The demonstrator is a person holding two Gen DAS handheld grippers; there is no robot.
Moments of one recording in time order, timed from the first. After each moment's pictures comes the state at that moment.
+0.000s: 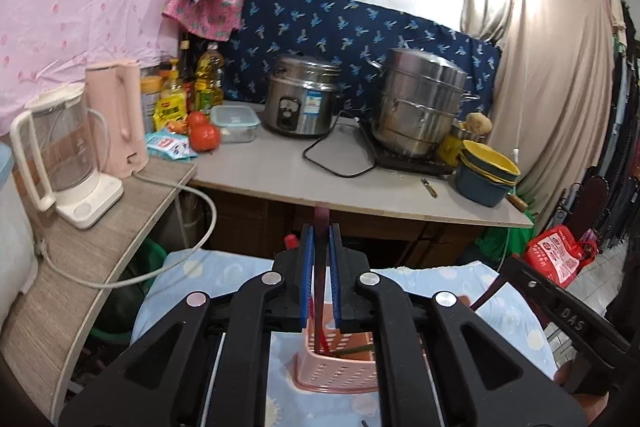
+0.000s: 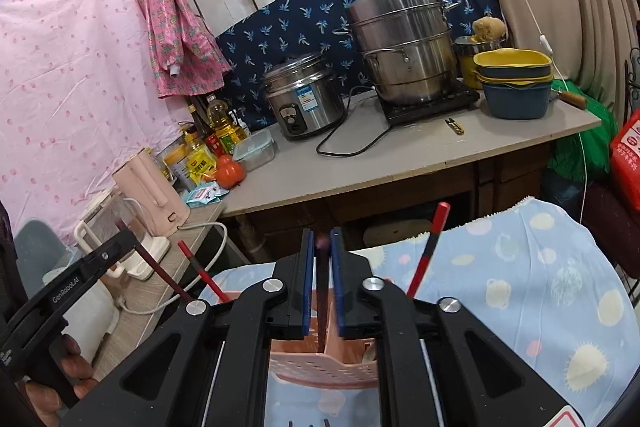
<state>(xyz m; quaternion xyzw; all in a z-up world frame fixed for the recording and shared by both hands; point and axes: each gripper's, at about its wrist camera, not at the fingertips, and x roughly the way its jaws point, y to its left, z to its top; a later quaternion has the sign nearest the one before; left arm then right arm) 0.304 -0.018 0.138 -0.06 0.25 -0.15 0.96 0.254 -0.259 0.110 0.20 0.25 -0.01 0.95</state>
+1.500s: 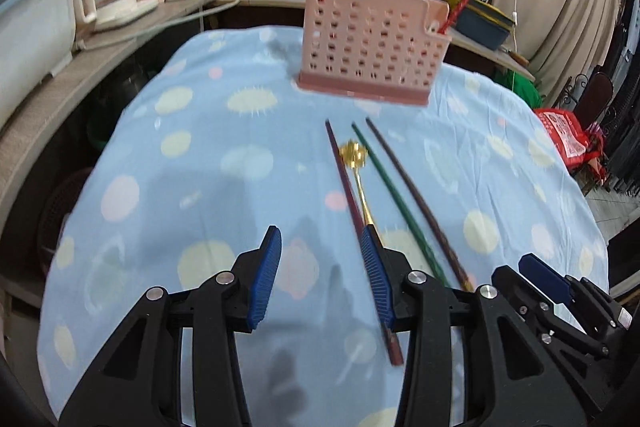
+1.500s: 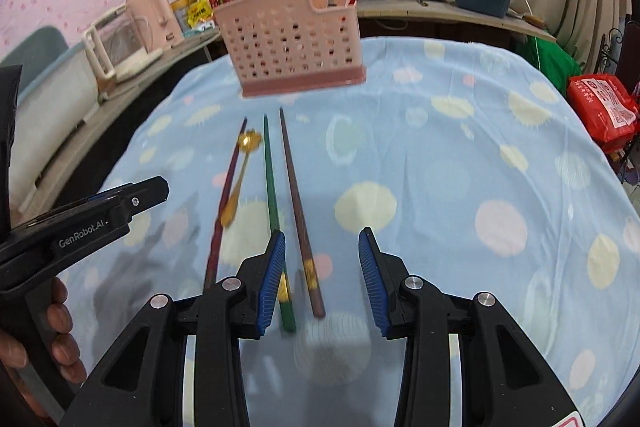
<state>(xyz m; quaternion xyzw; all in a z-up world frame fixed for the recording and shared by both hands) 0.088 -0.014 -0.036 -0.02 0.43 -0.13 0.89 0.011 -0.189 -0.046 0.10 0.41 -0.01 0.91</state>
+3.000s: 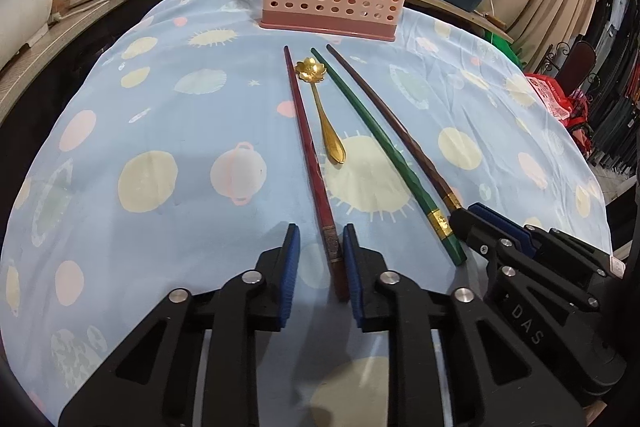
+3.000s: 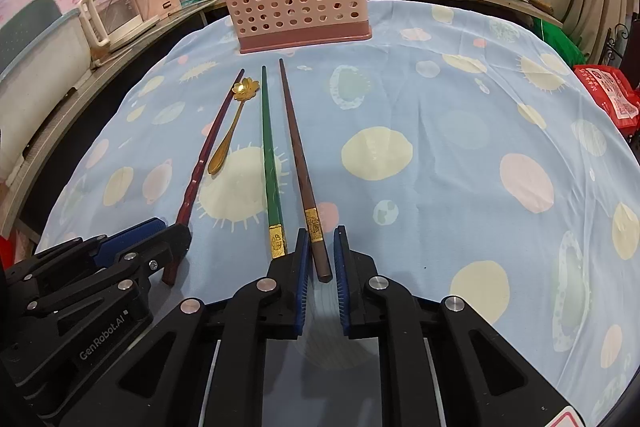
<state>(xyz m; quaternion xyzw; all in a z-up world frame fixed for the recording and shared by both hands) 0.051 -0.035 -0.079 -0.01 0.45 -0.17 0.87 0.011 -0.178 -0.076 0.09 0.44 -0.01 0.89</state>
